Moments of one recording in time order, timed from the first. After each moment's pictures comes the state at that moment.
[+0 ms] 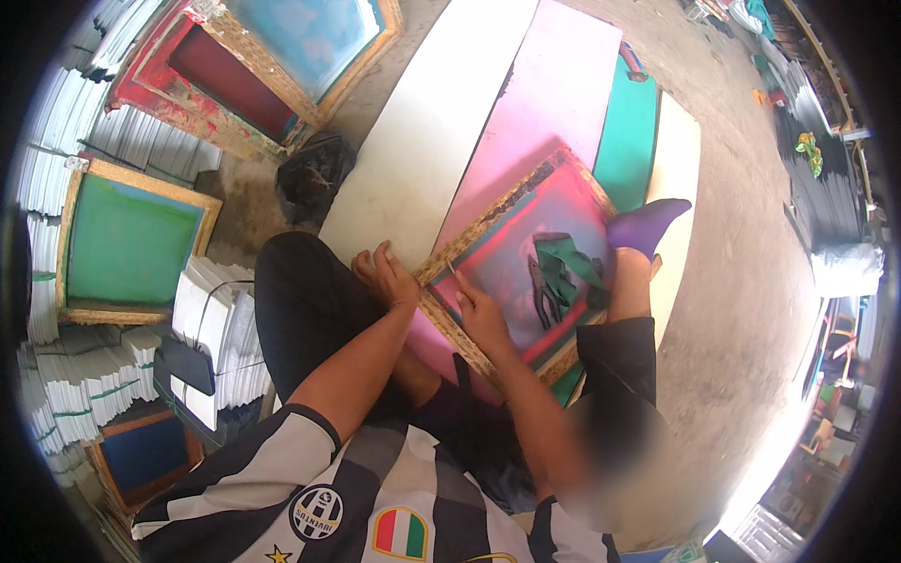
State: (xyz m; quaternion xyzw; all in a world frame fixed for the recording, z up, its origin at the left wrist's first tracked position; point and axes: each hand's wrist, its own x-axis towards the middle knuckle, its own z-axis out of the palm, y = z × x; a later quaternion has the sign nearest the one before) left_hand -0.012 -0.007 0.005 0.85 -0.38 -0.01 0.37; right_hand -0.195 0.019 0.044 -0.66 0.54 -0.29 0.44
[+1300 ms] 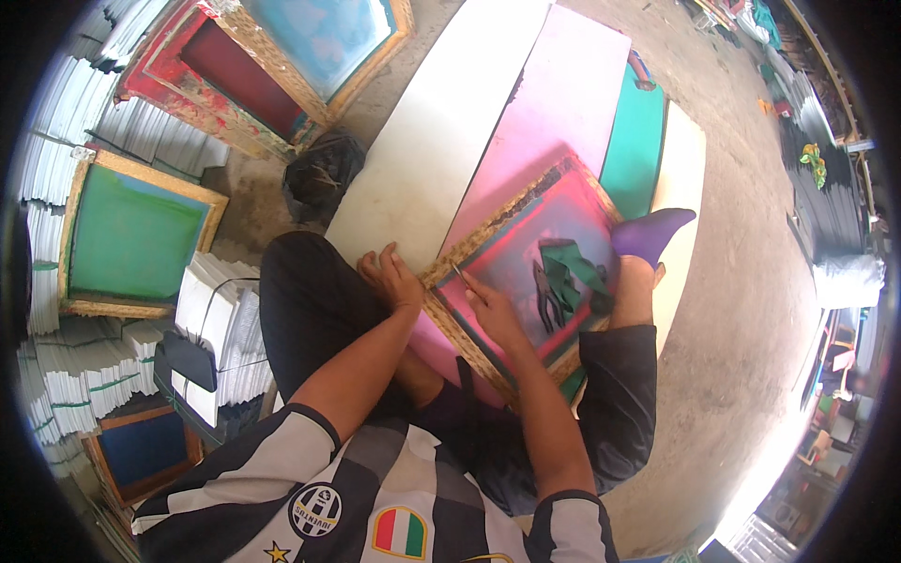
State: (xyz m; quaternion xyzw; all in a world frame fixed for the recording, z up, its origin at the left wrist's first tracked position) left_hand -0.010 -0.005 0.004 0.85 -0.38 -0.02 0.37; right_hand -0.209 -0.004 0.065 -0.56 0.56 -0.15 0.59
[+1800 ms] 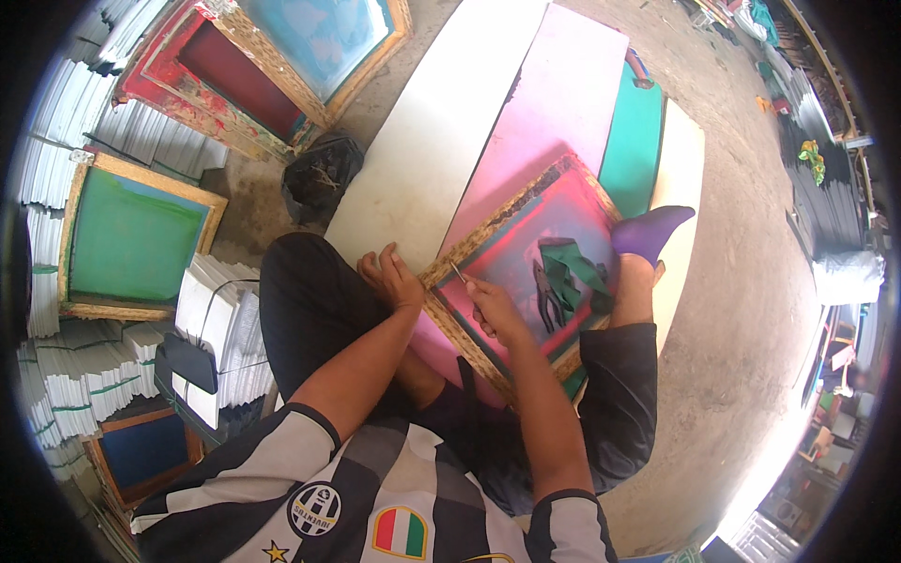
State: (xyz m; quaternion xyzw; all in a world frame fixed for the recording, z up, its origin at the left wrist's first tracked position) left_hand -0.007 -0.001 0.001 0.85 -0.38 -0.01 0.37; right_hand -0.200 -0.019 0.088 -0.32 0.58 -0.11 0.74
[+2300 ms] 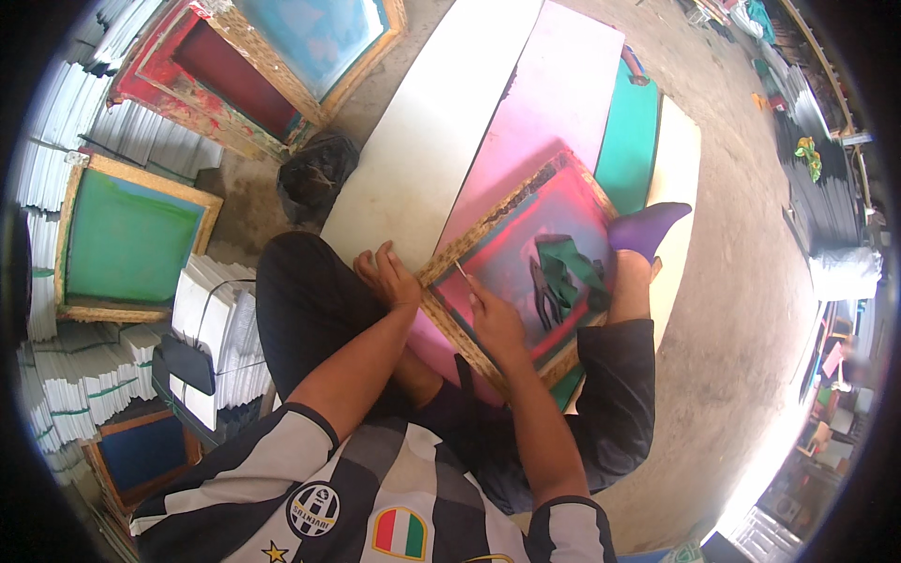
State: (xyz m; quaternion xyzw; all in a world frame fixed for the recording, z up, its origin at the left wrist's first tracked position) left_hand -0.007 0.000 0.001 0.85 -0.37 -0.02 0.37; right_hand -0.199 0.014 0.109 -0.66 0.62 -0.12 0.41
